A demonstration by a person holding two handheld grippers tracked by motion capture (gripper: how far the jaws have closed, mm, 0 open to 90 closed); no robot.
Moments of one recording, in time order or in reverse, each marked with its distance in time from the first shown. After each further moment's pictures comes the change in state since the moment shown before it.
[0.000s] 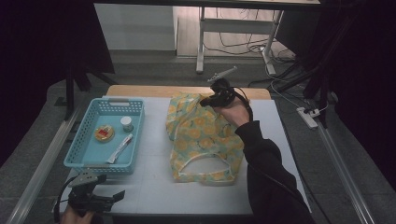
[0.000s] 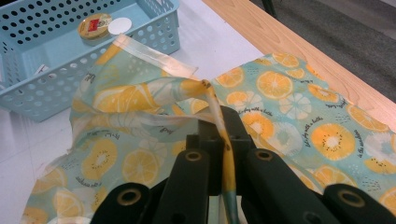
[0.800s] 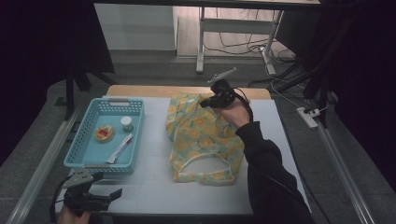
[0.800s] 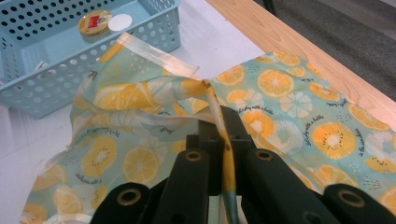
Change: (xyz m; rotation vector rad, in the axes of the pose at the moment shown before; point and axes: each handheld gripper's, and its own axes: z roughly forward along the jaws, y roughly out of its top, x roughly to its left) left arm -0.001 0.006 -0.013 -0.047 0.007 0.032; right arm 0.001 -0.003 0.001 0.005 -0.001 -0.007
